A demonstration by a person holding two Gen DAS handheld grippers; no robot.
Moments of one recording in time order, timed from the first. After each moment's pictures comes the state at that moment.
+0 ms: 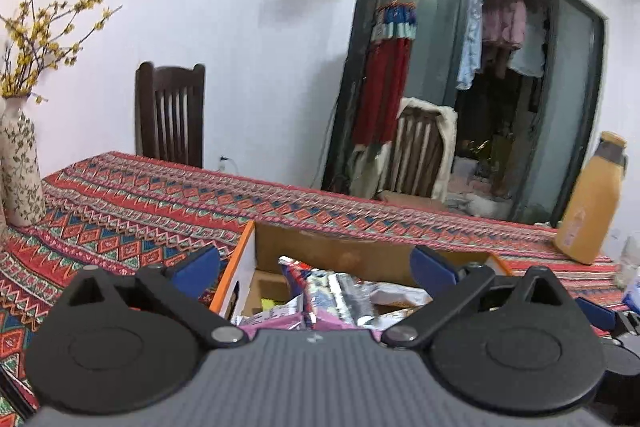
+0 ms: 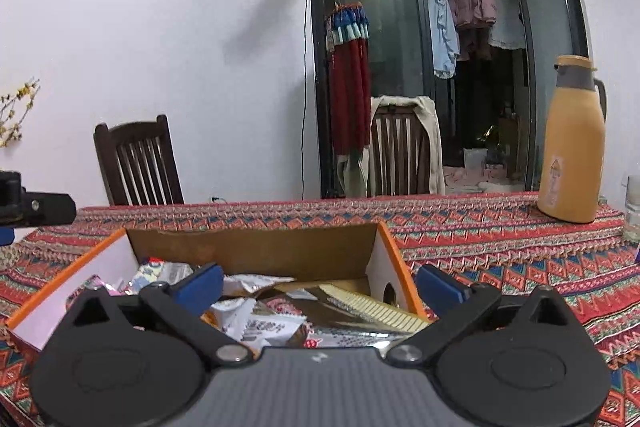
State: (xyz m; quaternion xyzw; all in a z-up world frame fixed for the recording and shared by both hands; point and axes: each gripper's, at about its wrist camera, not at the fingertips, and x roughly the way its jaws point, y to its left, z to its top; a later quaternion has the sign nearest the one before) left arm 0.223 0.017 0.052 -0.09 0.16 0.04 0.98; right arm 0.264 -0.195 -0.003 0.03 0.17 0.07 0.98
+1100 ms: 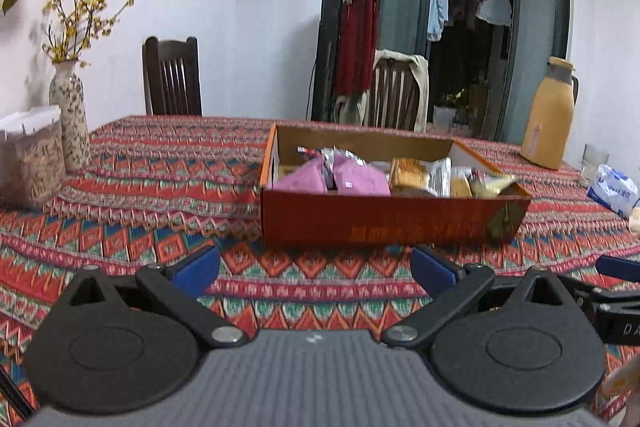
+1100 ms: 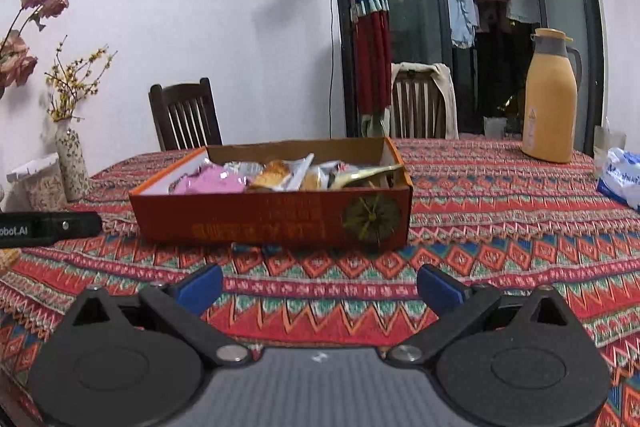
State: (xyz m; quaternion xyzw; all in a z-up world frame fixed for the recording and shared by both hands) left arm 0.064 0.028 0.004 -0.04 0.22 0.00 0.97; right arm 0.075 -0.214 -0.023 0.03 0.23 0.11 0.97
